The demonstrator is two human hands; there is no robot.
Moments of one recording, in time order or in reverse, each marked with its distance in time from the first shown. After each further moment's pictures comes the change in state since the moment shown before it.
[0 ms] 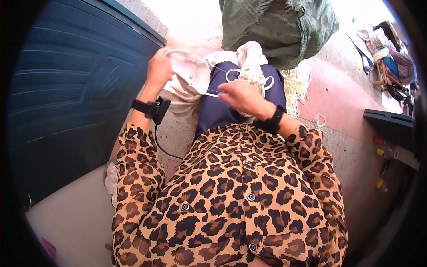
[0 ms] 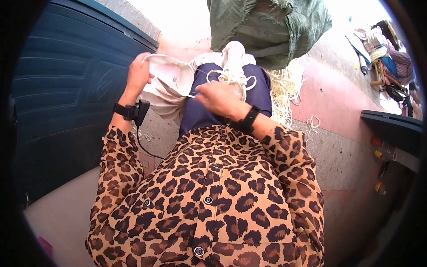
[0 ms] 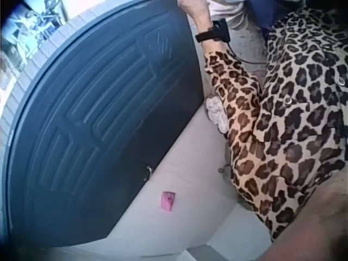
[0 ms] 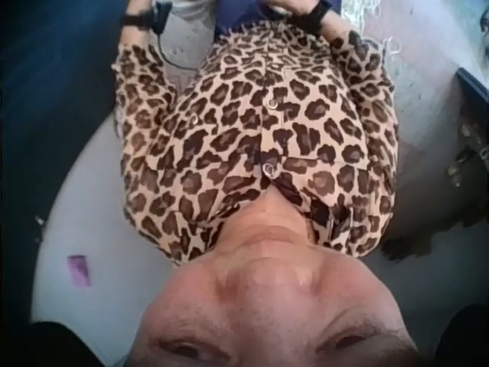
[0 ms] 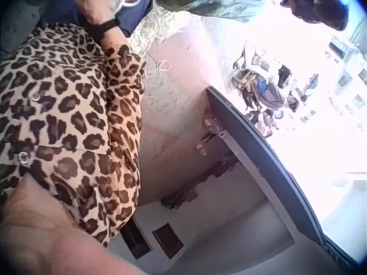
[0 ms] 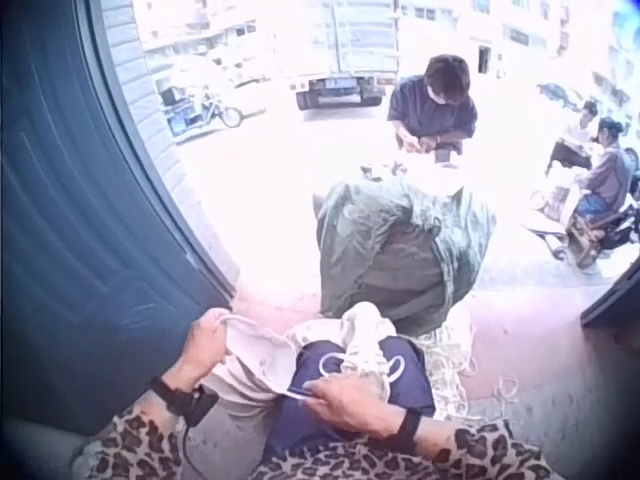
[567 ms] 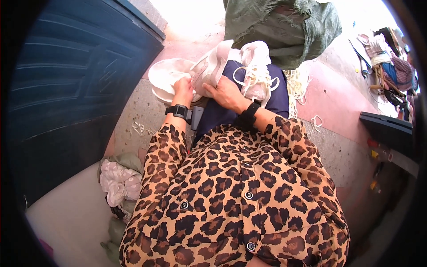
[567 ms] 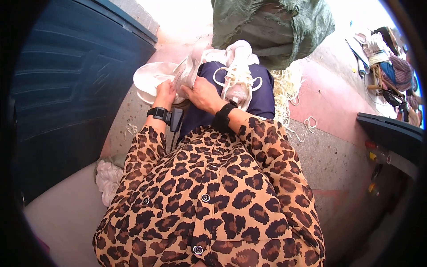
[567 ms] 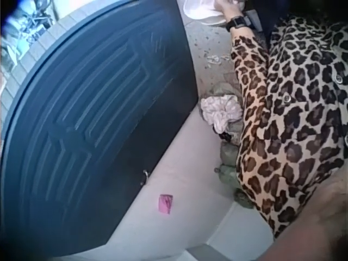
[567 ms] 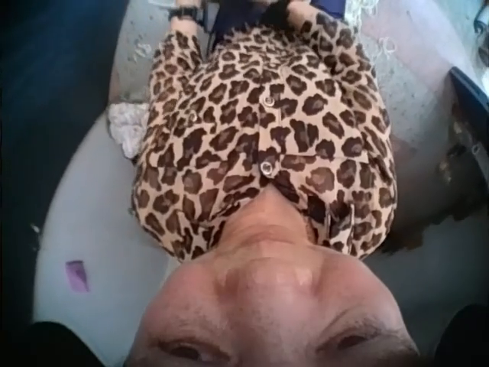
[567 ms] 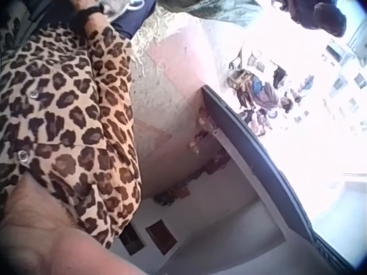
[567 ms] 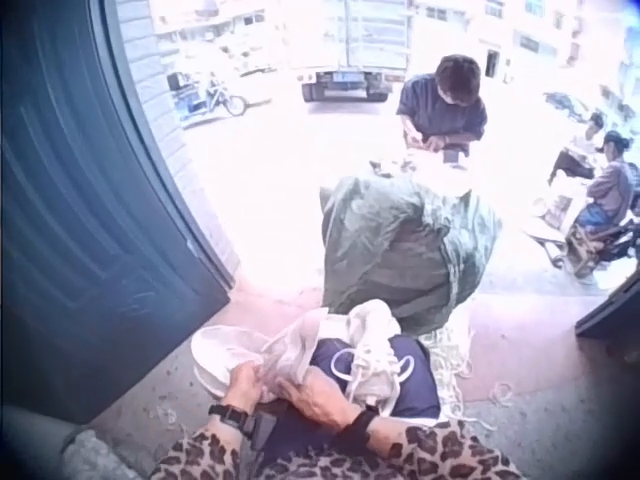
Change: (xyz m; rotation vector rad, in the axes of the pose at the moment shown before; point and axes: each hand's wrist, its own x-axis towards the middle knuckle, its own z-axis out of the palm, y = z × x) left_hand -0.007 -0.124 0.103 -1.001 0.019 -0.662; right_hand 0.052 0.003 0.057 0.359 0.185 0.097
